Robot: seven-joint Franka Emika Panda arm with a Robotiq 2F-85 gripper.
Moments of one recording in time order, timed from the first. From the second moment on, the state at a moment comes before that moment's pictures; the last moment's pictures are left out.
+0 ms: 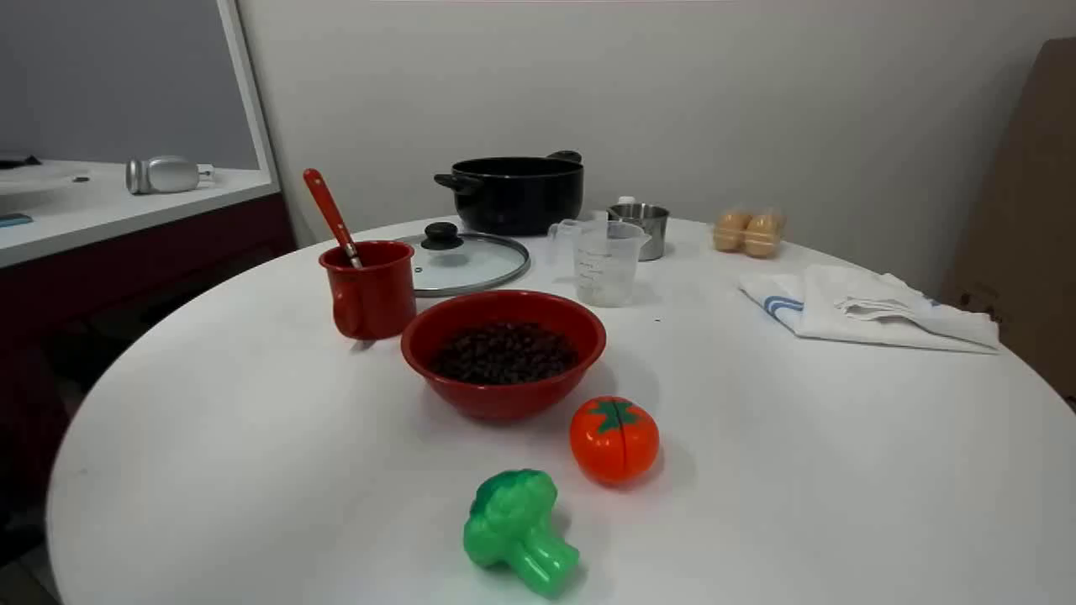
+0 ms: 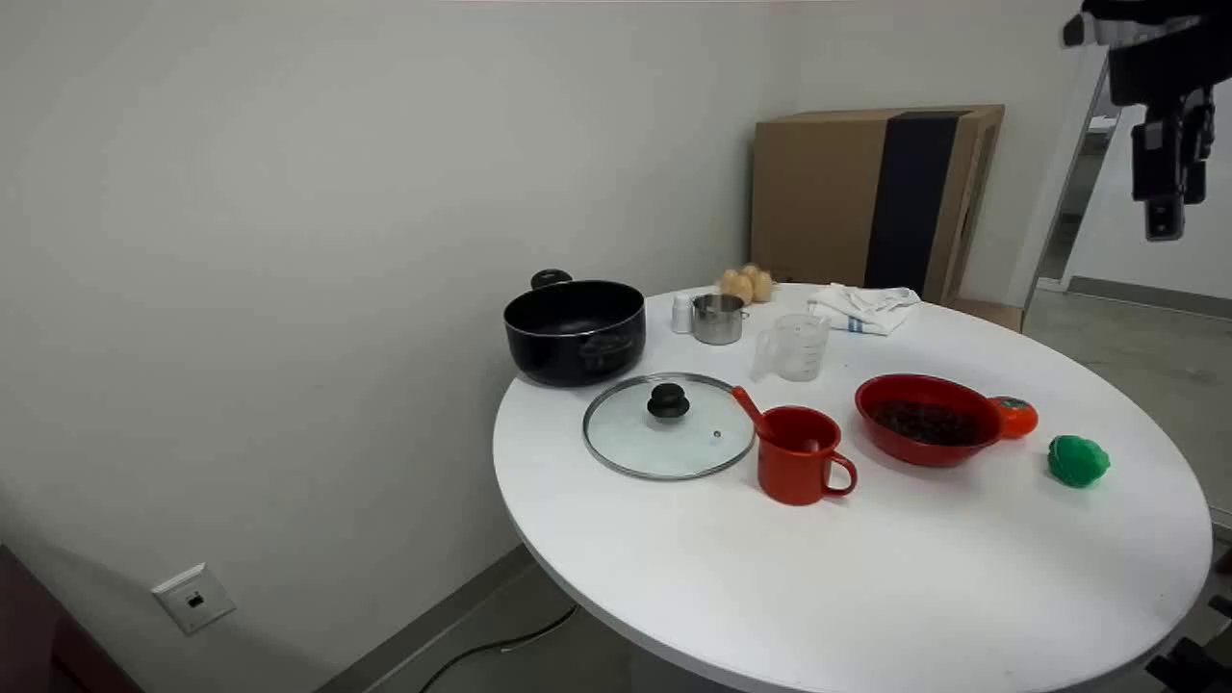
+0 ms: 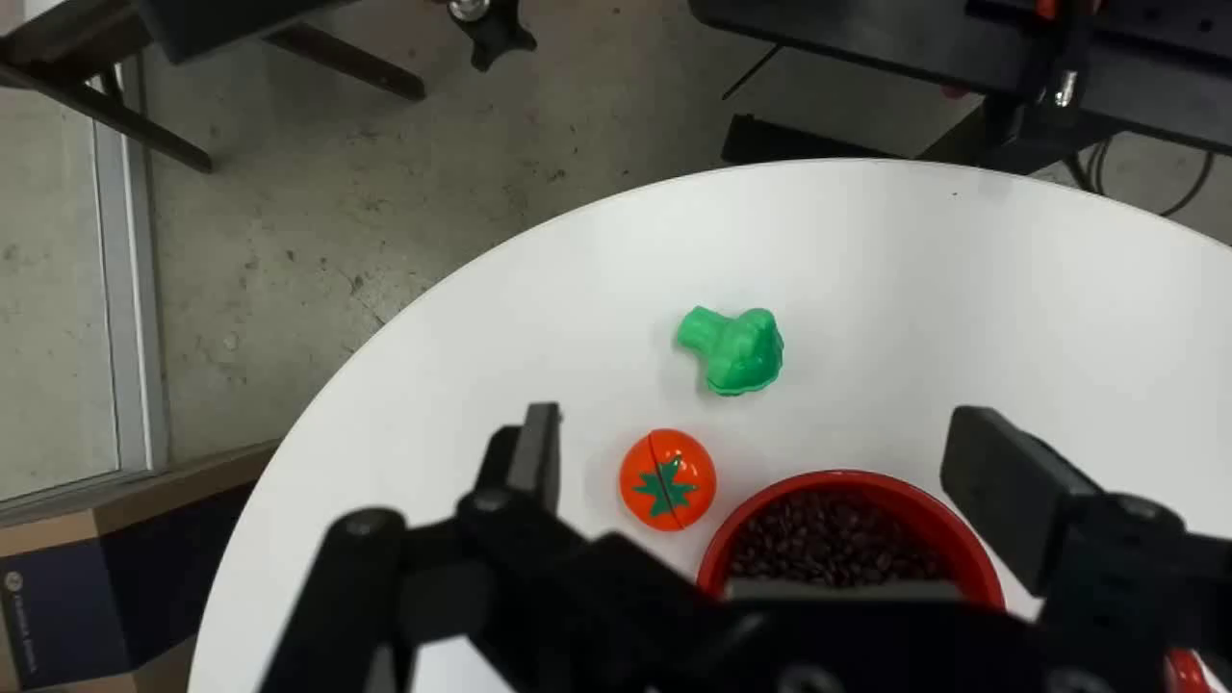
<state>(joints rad) -0.17 -0.18 -0.21 -2.36 -0.41 2.02 -0.43</state>
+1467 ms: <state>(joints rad) -0.10 -0.15 -0.11 -2.43 -0.50 2.22 -0.42</state>
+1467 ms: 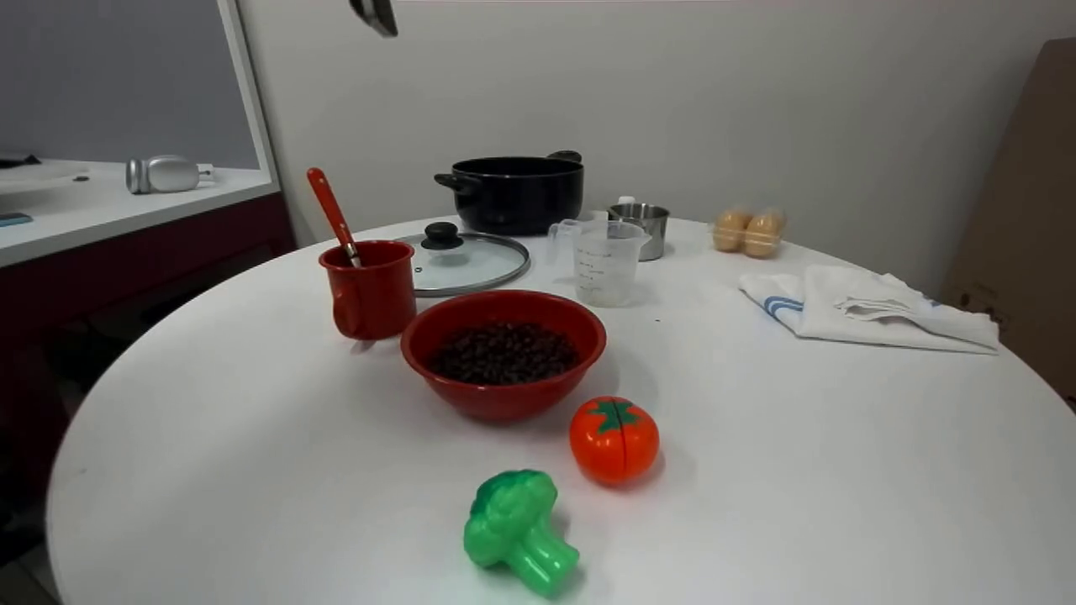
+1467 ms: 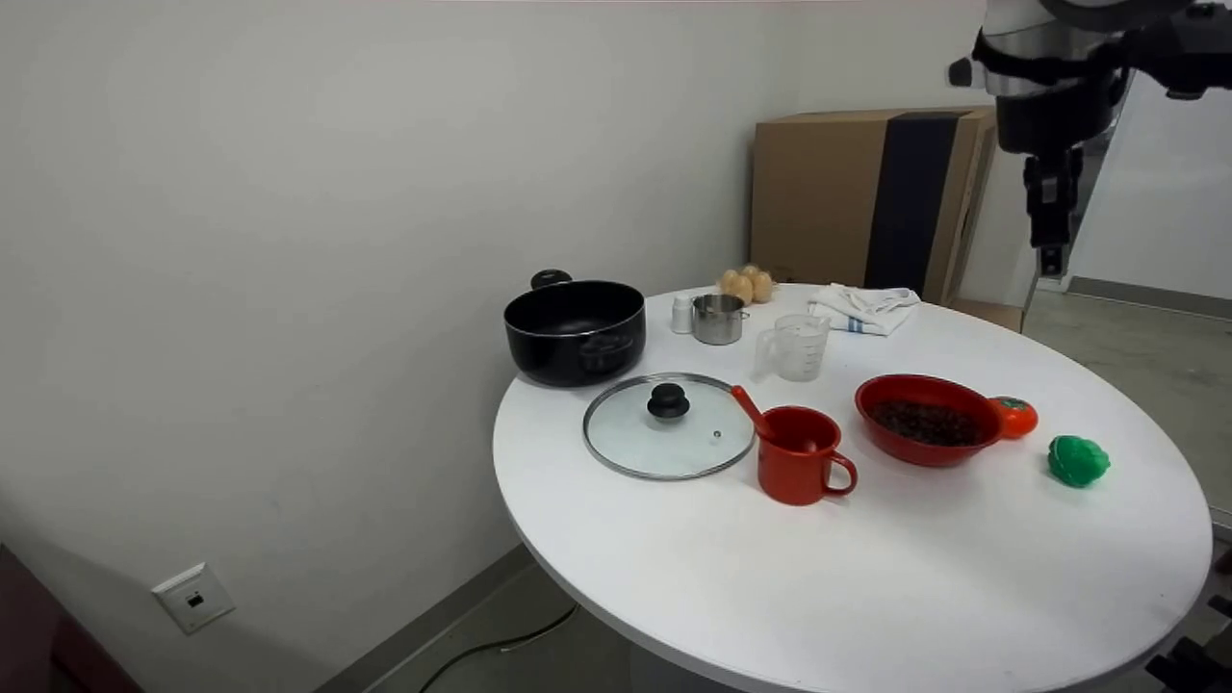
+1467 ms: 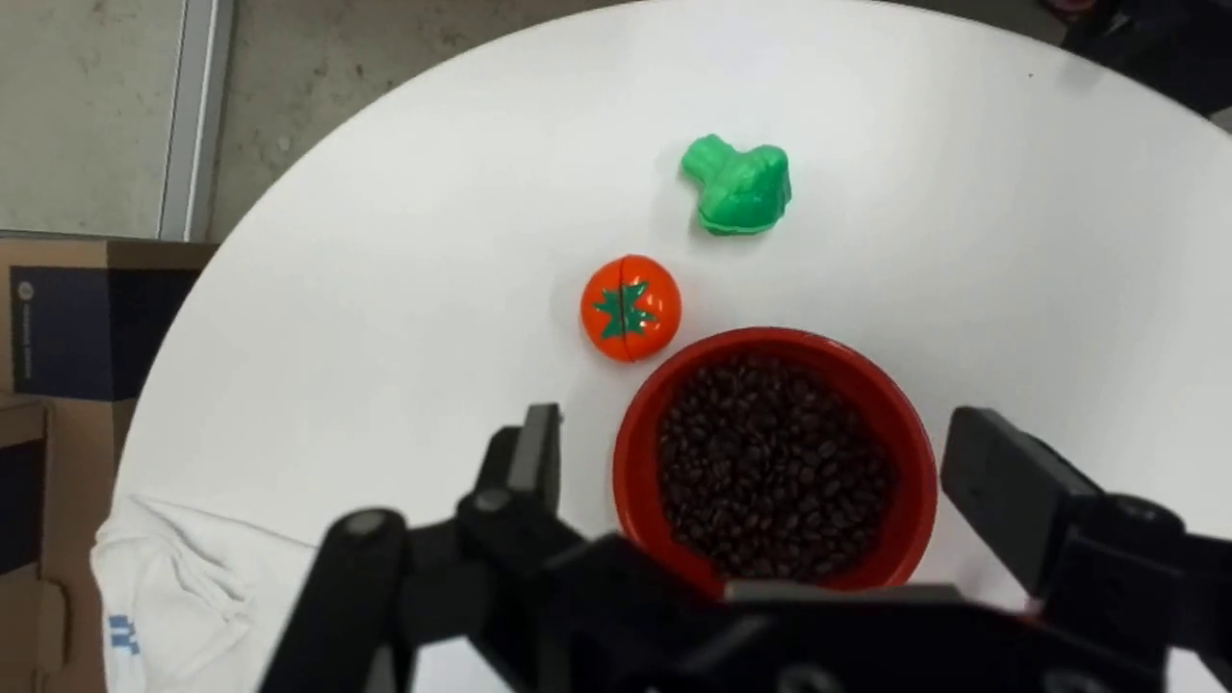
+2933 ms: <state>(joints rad) 0.11 -0.30 0.00 -2.71 -0.36 2.44 -0.65</state>
